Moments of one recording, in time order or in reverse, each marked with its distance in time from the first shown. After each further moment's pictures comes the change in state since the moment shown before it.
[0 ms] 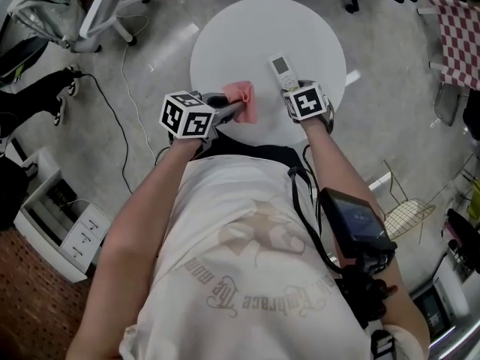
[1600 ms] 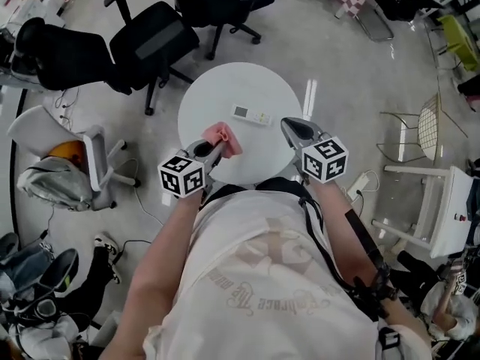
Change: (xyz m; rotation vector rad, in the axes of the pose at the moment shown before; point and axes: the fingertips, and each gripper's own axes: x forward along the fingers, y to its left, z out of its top) left arm -0.065 -0.054 0.074 0.506 0.016 -0.155; right arm -0.246 0.069 0.009 0.538 -0.970 -0.233
